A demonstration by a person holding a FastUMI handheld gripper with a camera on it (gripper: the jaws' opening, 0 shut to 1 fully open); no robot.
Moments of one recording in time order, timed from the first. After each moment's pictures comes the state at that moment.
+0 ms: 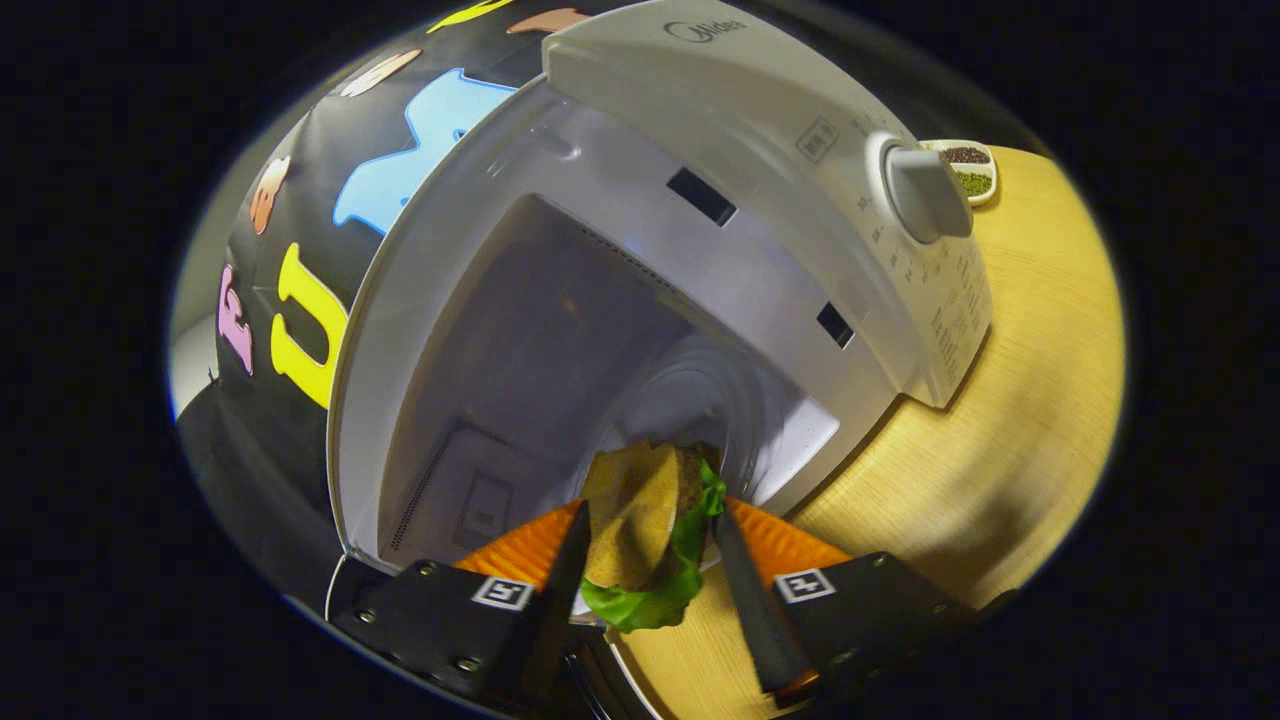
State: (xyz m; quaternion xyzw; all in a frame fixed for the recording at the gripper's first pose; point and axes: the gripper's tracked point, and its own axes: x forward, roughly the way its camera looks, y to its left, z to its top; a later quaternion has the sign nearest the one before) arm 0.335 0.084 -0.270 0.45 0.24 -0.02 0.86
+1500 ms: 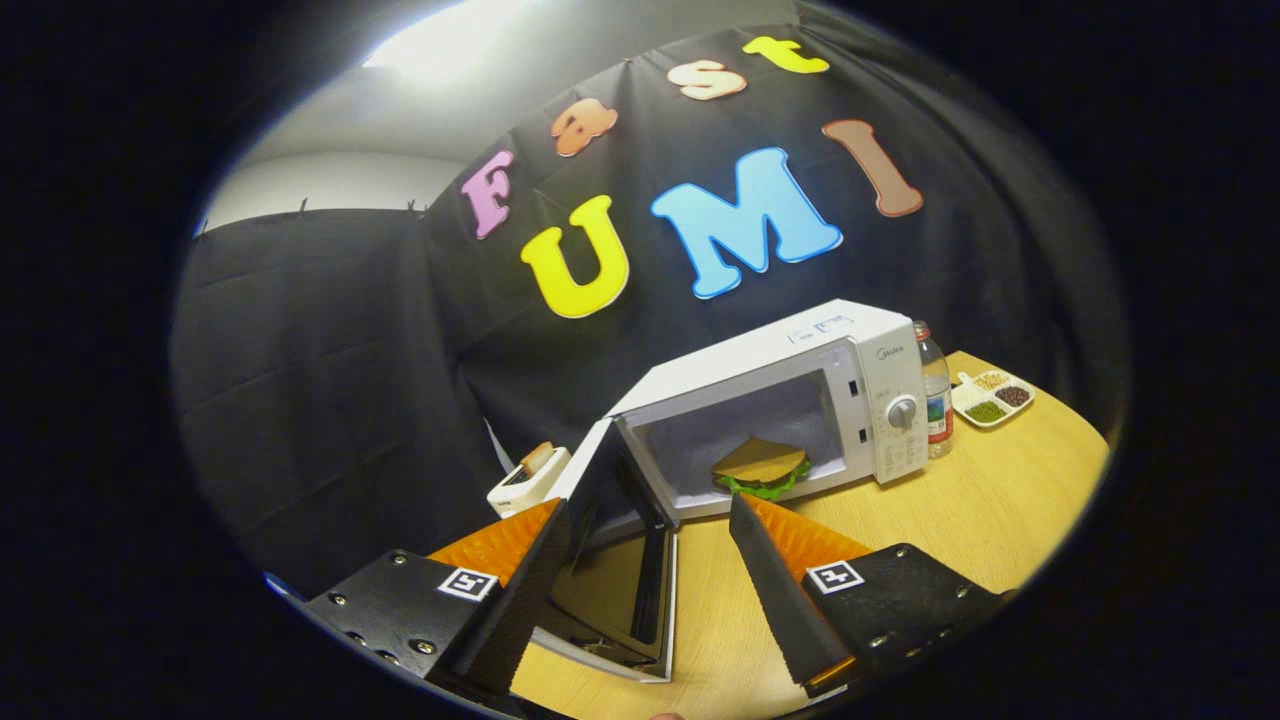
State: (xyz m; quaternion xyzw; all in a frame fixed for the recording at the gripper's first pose) arm 0.064 0.138 -0.072 0.19 0.12 0.18 0.96
